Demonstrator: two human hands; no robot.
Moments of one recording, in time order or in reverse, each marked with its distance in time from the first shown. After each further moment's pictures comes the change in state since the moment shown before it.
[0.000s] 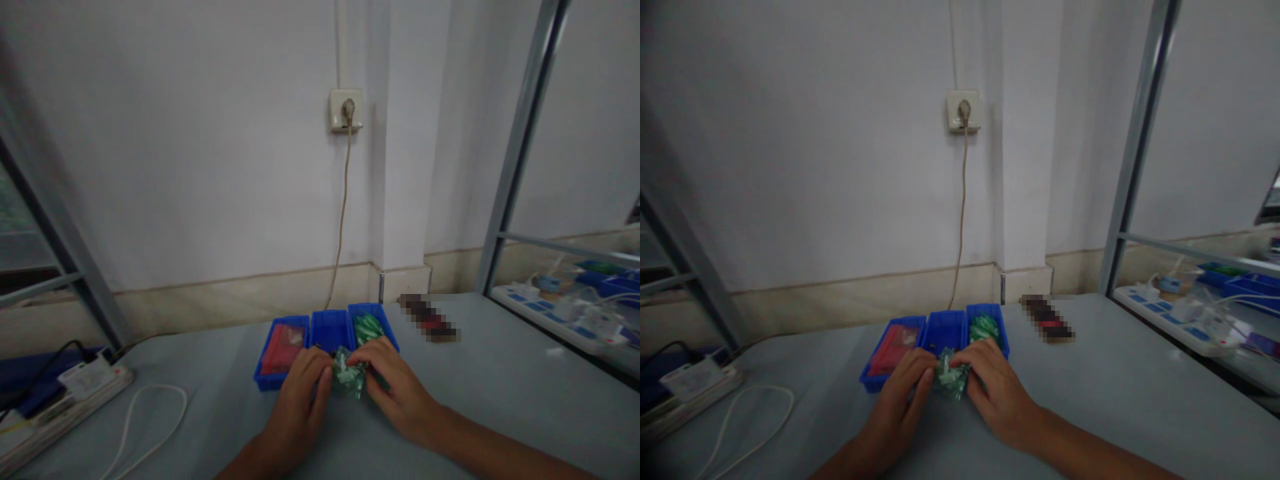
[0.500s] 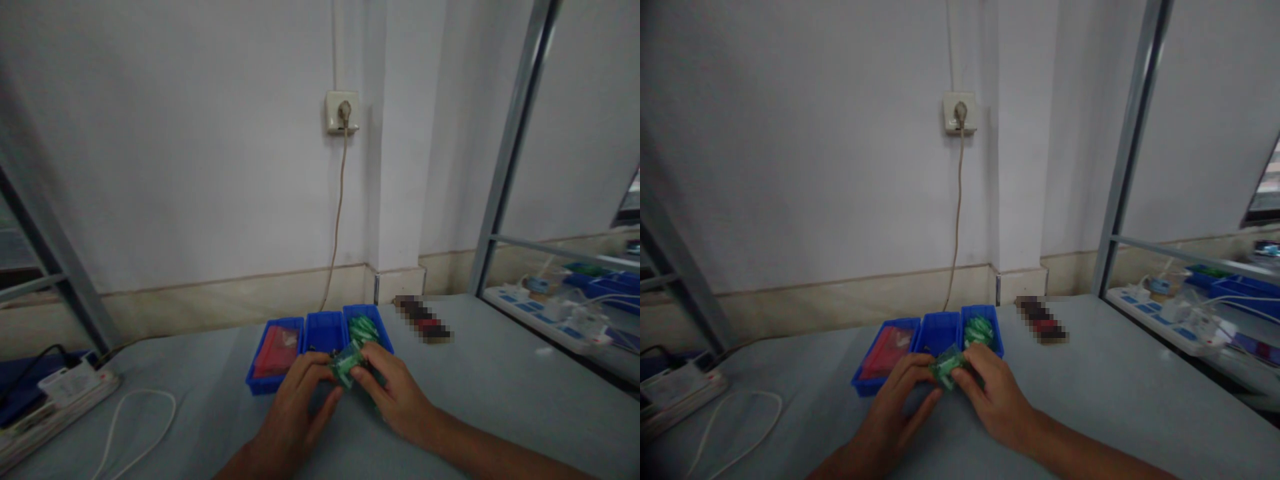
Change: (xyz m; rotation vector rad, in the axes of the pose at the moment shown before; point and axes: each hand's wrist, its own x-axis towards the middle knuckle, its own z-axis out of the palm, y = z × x) left_hand -0.003 -0.004 0.001 0.049 0.011 0.132; right_hand -0.004 0.006 0.009 0.025 0.081 0.197
